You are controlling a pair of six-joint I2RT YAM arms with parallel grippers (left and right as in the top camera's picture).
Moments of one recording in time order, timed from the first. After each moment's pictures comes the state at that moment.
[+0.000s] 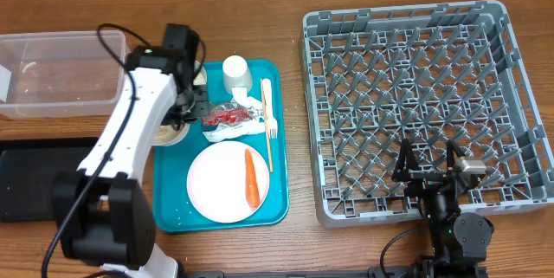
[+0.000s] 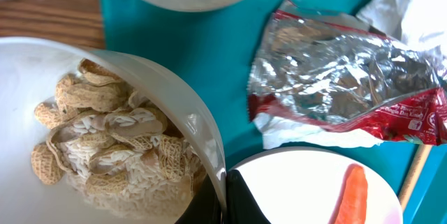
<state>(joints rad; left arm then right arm) -0.11 1.76 1.45 -1.17 -0.09 -0.28 -0.07 0.01 0.02 -0.03 -0.11 0.23</state>
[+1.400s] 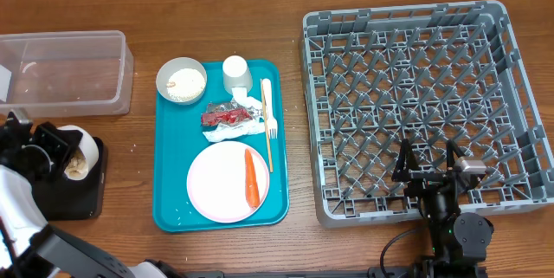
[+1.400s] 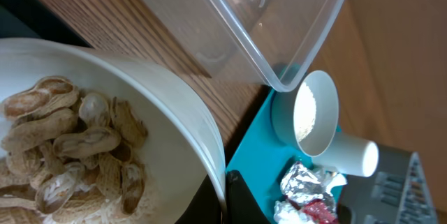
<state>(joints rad) 0.89 1.53 1.07 -0.72 0.69 -0.16 -0.07 0.01 0.02 -0.03 -0.11 0.23</state>
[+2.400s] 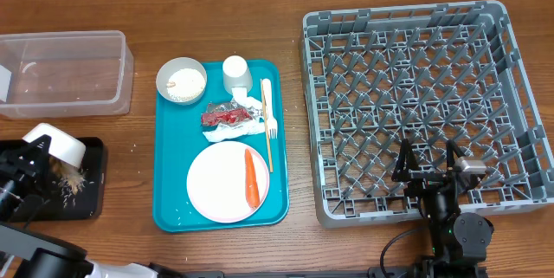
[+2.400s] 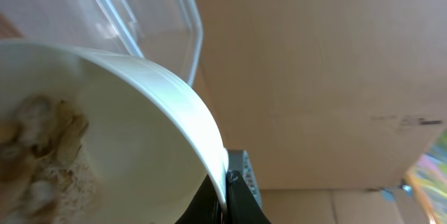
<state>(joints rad) 1.18 1.76 1.07 -0.70 1.42 0.00 -0.07 0.01 0.02 -0.03 -0.11 0.23</state>
